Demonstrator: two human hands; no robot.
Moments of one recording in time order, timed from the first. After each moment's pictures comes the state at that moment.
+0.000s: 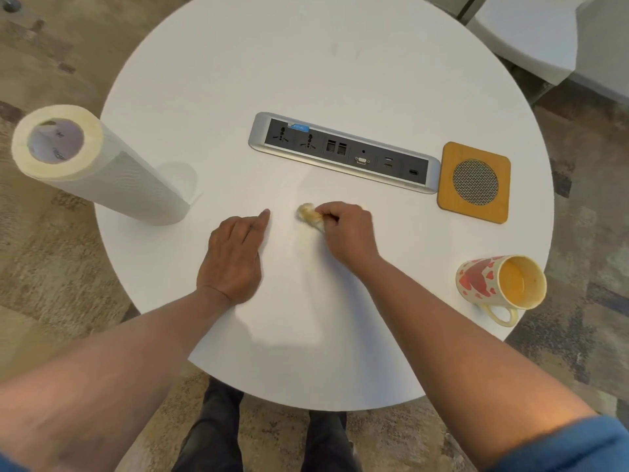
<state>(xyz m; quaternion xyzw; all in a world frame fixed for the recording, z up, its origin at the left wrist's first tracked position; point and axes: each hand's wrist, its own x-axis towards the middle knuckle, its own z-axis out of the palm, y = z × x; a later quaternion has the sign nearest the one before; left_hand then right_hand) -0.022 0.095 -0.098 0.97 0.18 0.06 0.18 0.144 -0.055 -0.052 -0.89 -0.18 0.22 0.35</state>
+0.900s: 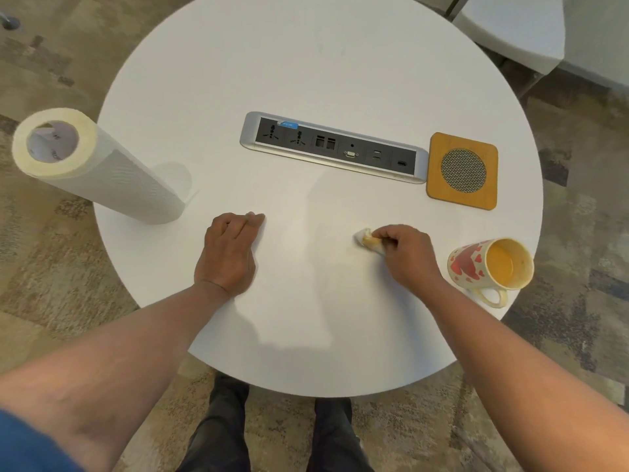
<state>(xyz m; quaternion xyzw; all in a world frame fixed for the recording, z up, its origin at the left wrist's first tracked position) -0.022 0.092 -0.093 0.96 0.19 0.04 0.19 0.159 -0.175 -0.048 -0.93 -0.16 0.21 0.26</state>
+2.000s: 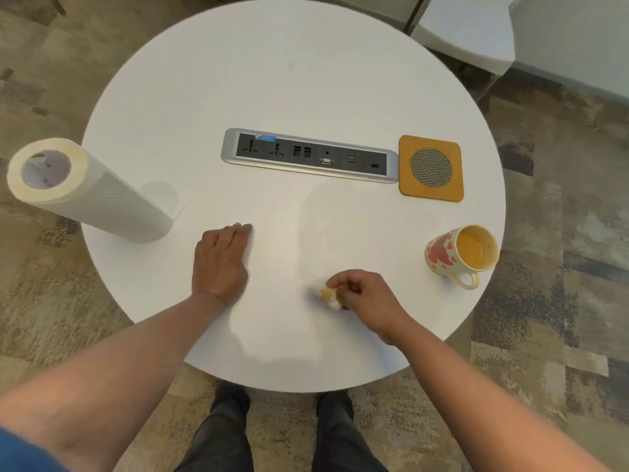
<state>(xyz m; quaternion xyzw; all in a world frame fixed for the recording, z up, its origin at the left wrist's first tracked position) -0.019 0.082 -0.081 0.97 0.21 0.01 0.15 0.069 -0.186 -0.021 -0.78 -0.04 0.43 0.45</state>
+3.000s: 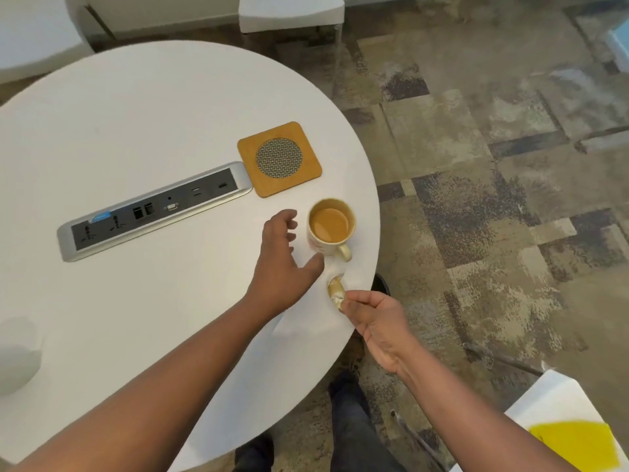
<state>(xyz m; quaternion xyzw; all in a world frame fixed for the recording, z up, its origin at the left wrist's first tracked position) 0.124 -0.169 0.014 0.86 0.04 -0.11 0.50 0.053 -0.350 -0.017 -0.47 0.39 0.21 0.77</state>
